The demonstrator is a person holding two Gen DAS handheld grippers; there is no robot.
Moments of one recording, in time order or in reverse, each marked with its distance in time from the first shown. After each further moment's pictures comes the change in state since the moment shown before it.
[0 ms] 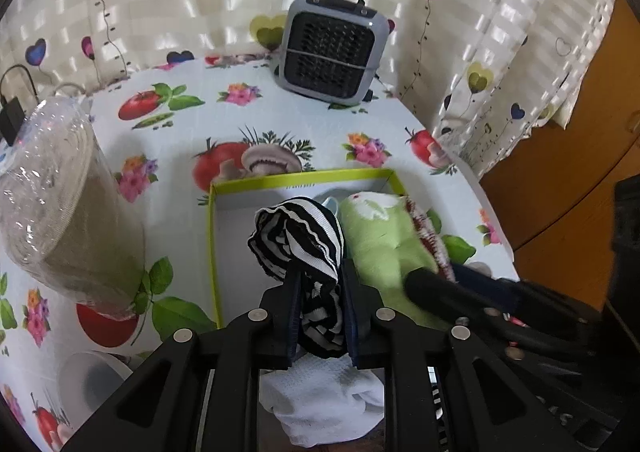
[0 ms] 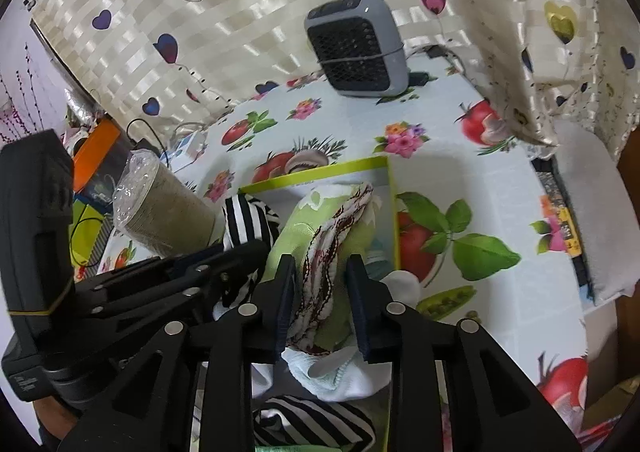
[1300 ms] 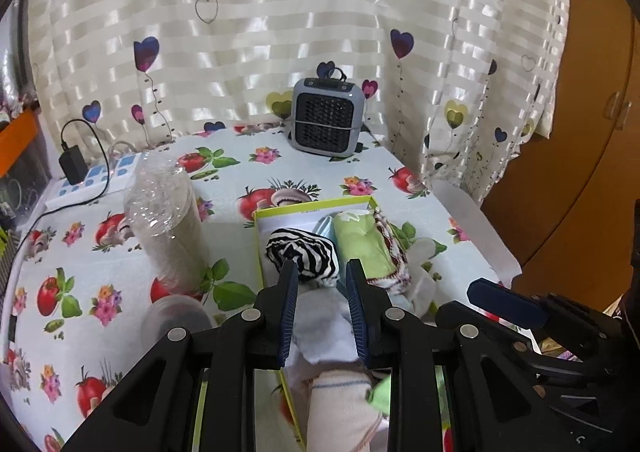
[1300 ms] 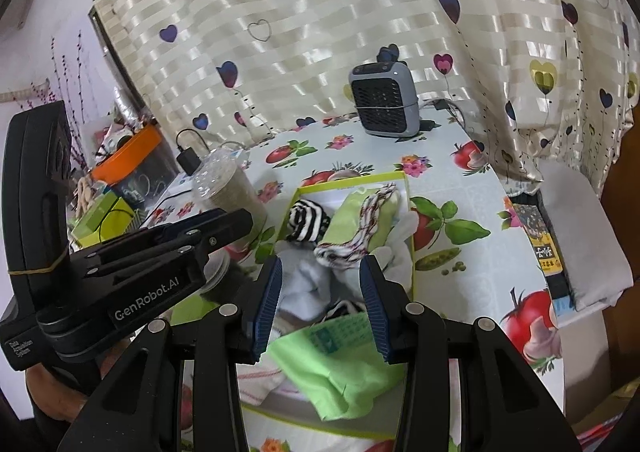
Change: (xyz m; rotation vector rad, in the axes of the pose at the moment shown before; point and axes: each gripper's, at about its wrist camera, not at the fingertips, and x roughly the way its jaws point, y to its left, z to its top) left arm -0.111 -0.019 -0.051 0.082 -0.232 0.084; right arm -0.091 0.042 -0.058 -0.098 -0.164 0.023
